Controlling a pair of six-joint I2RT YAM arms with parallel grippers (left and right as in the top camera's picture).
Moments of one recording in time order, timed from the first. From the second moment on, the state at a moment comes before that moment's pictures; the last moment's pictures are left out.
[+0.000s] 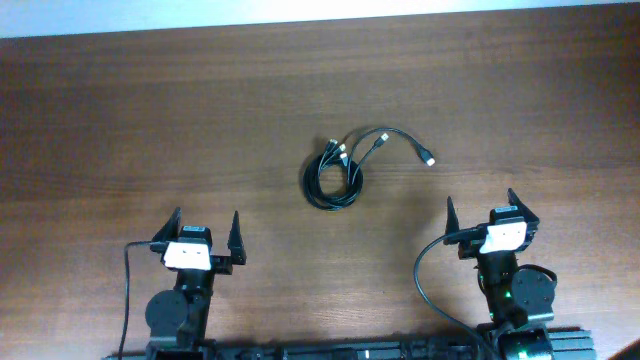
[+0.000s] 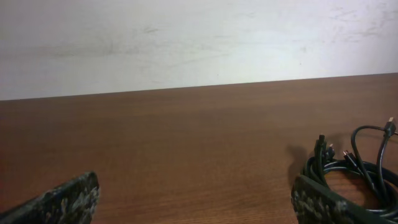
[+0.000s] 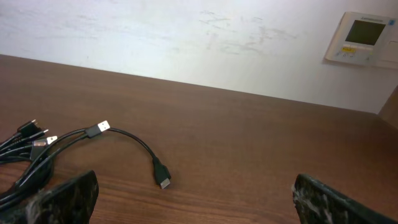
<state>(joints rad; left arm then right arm) -0.06 0.01 0.01 -0.07 0.04 0.04 0.06 0.01 0.01 -0.07 0.03 -0.13</state>
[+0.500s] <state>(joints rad) -0.06 0.01 0.01 -0.07 0.04 0.04 0.06 0.01 0.01 -0.07 0.03 -0.13</state>
